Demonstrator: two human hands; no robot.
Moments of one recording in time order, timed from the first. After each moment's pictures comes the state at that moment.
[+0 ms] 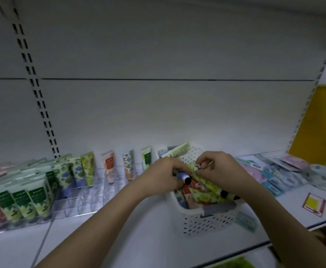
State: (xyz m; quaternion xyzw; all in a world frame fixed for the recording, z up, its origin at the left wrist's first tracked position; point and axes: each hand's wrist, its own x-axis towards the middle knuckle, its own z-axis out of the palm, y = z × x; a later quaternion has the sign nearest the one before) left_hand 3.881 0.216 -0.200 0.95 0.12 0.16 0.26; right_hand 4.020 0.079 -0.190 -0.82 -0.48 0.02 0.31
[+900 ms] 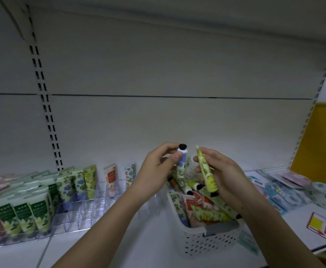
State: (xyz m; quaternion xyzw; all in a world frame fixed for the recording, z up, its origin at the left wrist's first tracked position) left_hand 3.875 0.217 -0.173 0.74 0.07 0.39 0.54; right_hand 4.006 0.087 -0.168 -0.51 -0.32 0.32 0.73
